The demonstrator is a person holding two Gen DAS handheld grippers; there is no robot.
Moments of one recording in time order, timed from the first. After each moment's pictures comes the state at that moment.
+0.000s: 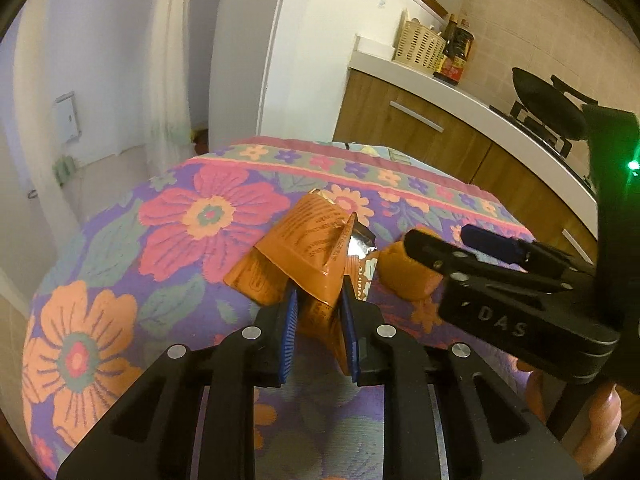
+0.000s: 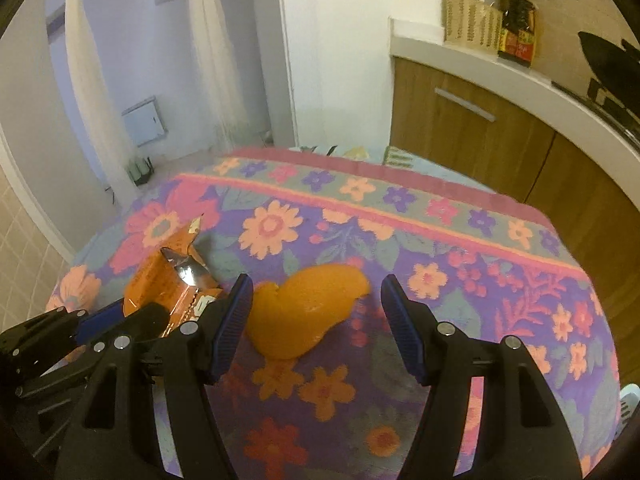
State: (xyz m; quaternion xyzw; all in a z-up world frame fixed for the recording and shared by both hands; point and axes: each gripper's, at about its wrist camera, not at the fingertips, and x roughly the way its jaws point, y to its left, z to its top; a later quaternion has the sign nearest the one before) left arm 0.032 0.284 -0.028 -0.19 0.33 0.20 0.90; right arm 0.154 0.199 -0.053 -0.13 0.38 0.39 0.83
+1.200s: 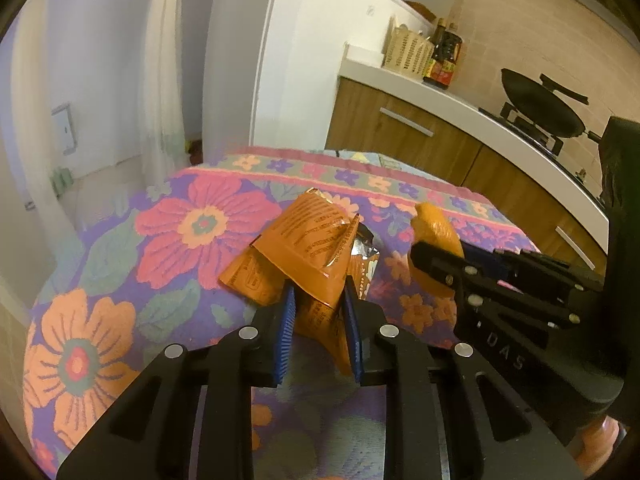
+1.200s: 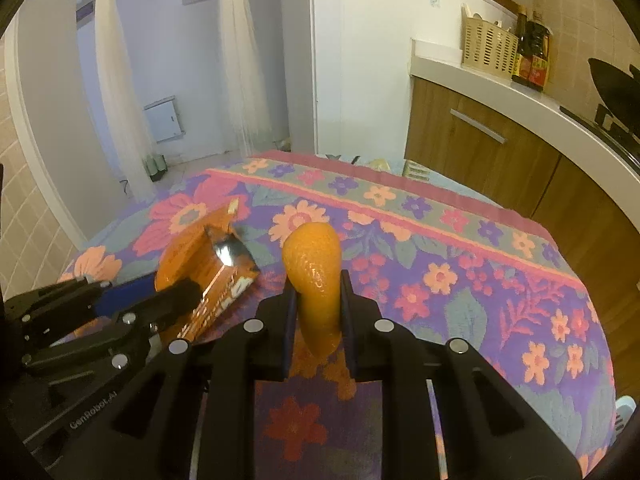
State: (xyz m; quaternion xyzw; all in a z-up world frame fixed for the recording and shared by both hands) left arm 0.028 0.275 -0.023 -0.17 0.32 0.19 0.91; right arm 0.126 0.188 -0.045 -0.15 0.34 0.42 0.83
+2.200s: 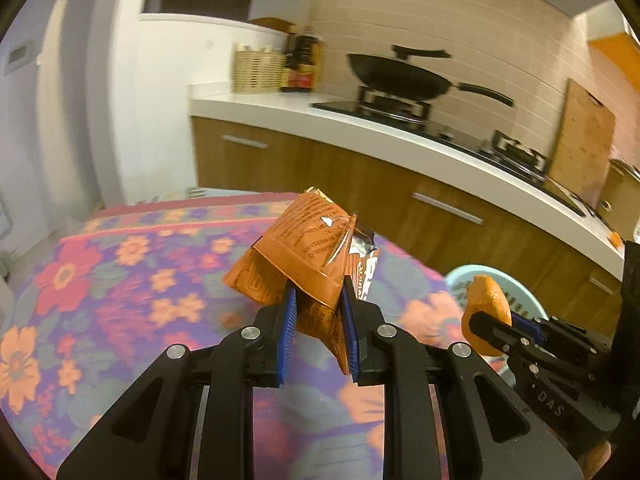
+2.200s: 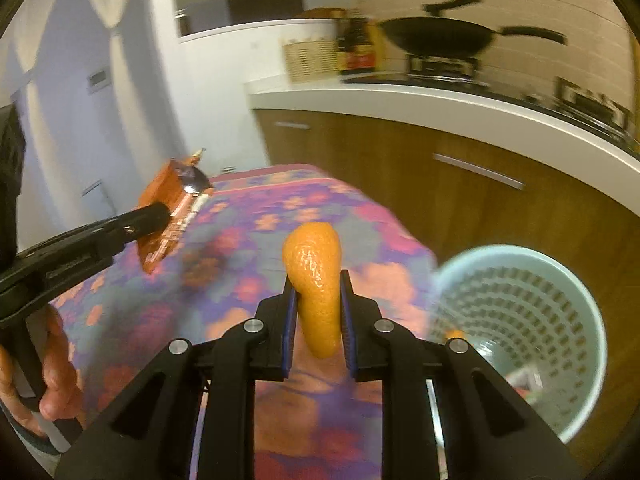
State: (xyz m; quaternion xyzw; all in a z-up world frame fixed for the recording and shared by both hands) left arm 0.058 0.078 0.026 -0.08 0.29 0.04 0.95; right arm 0.090 -0.107 -0.018 -0.01 0.33 0.26 0.91
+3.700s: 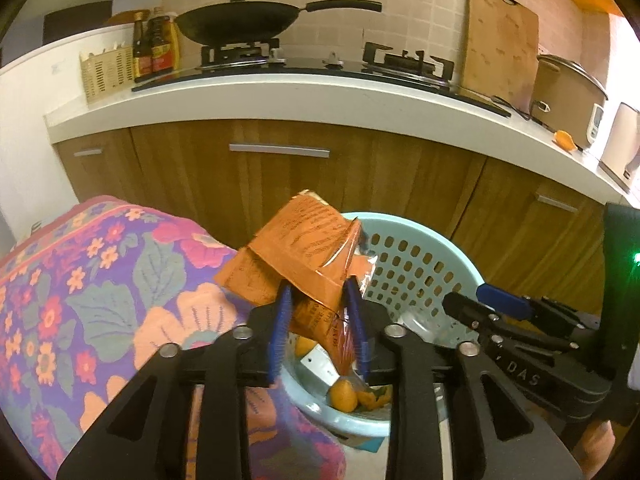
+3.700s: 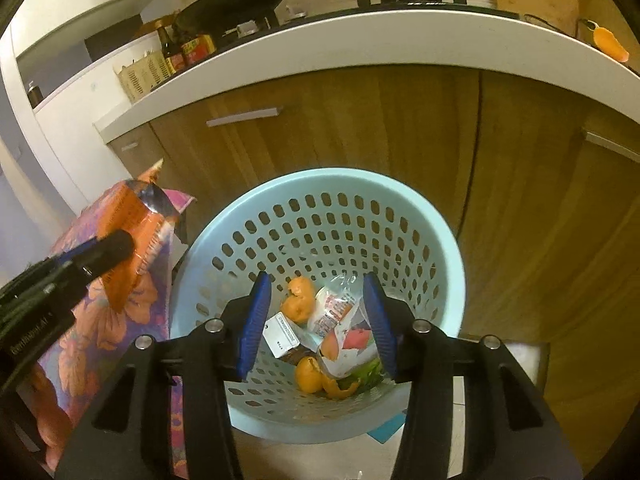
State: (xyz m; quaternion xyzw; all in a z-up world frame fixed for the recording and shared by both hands) left arm 0.130 -0.116 -0.022 0.02 0.35 -0.10 0.93; right arm 0.125 -0.293 -0.072 0.10 0.40 0.08 0.91
